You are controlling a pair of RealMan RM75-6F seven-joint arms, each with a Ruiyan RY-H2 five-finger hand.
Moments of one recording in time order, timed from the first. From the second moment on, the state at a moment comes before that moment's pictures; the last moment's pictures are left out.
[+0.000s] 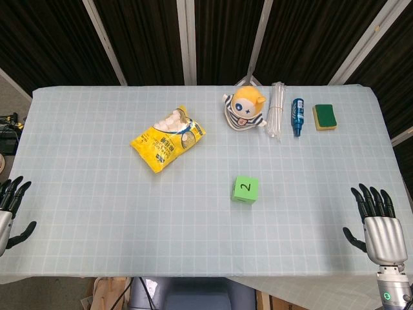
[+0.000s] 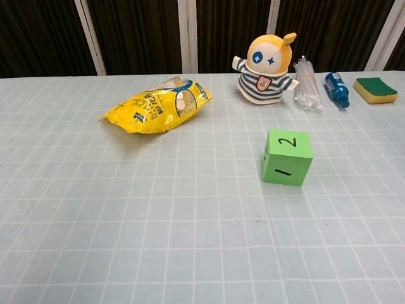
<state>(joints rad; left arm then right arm) -0.05 -1.07 -0.02 -1.60 1.58 1.55 0.07 0.07 -1.18 0.04 -1.62 -1.51 1.57 -0.15</state>
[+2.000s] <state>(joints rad) -0.04 -1.04 -0.04 -1.62 1.50 1.54 -0.02 0.41 -1.20 0.18 -2.14 -1.22 1.17 -0.75</state>
